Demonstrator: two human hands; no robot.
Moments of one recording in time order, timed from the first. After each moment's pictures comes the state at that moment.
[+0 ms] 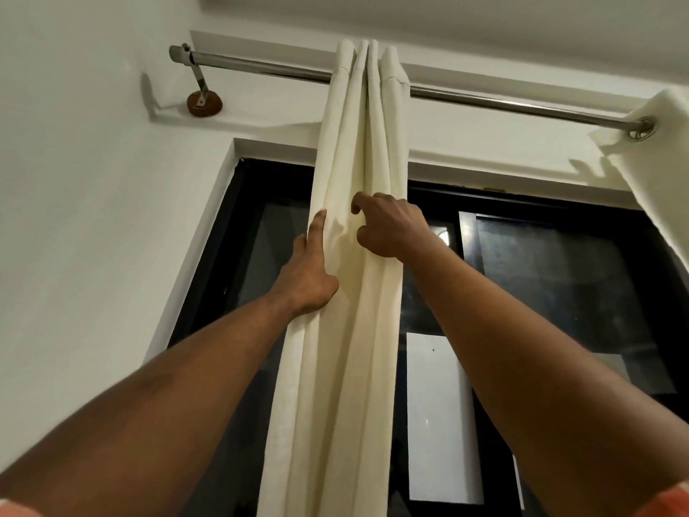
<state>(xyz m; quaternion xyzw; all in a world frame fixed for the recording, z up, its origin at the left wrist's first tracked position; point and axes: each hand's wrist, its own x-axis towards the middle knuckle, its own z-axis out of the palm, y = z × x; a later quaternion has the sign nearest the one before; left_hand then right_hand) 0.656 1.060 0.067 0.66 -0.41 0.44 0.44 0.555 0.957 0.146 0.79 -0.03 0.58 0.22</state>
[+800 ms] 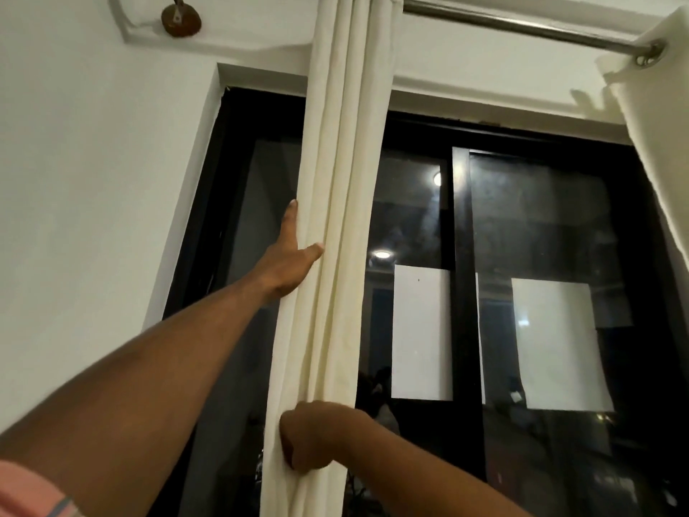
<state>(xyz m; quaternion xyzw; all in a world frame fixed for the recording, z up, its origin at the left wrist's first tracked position) 0.647 1.072 -0.009 0.66 -0.44 0.28 0.54 0.604 0.978 -0.145 0.99 0.02 0.03 0.14</state>
